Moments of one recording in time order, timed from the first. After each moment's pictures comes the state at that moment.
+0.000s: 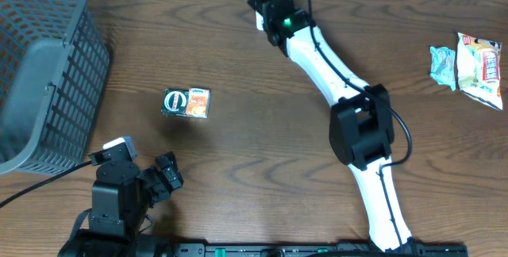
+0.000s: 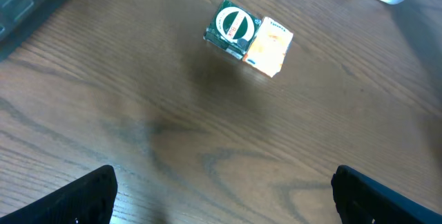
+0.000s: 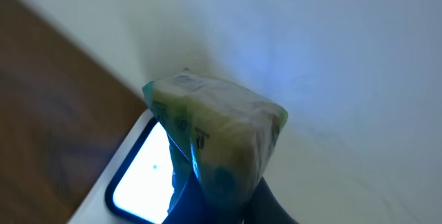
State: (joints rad) left arm -0.18 0.49 0.73 -1.05 -0.11 -0.56; right arm 0.47 2.47 2.20 -0.18 0.35 -0.61
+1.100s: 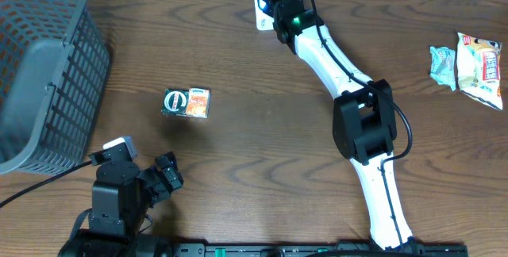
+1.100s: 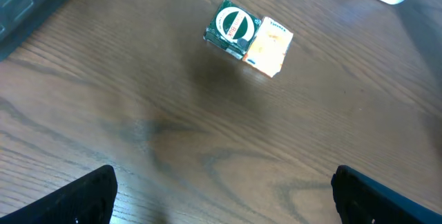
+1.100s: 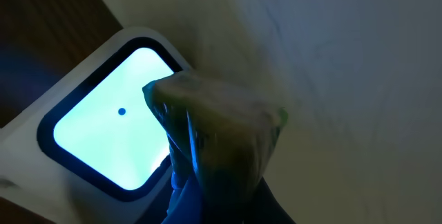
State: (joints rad) left arm -0.18 0.49 0.73 -1.05 -0.11 -0.56; right arm 0.42 2.50 2.20 -0.21 0.35 -0.80
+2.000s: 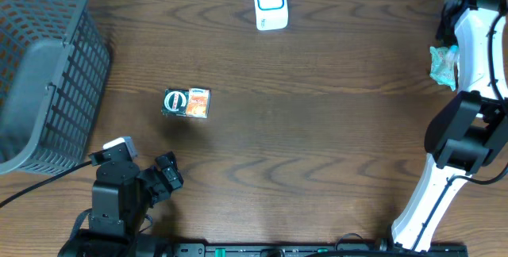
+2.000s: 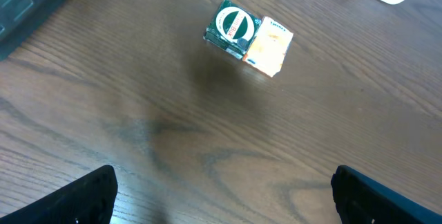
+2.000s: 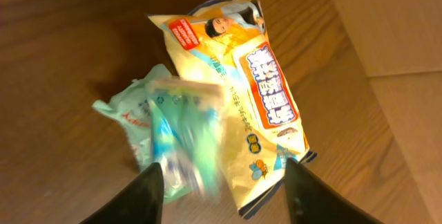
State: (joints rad) left arm -0.18 0.49 0.73 -1.05 -0.11 -0.56; right arm -0.25 2.28 2.17 -1.04 0.55 0.14
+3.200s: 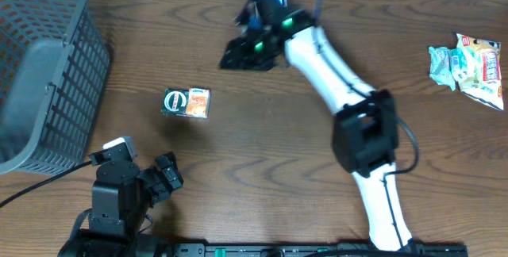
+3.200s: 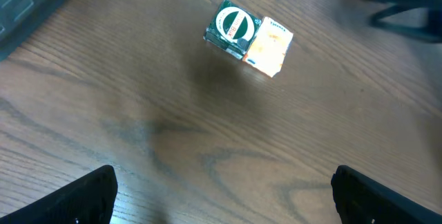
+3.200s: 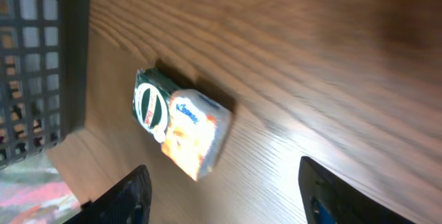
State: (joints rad) left arm -0.18 0.49 0.73 -1.05 -0.11 -0.56; right arm 0.52 2.39 2.15 -0.88 -0.57 0.42
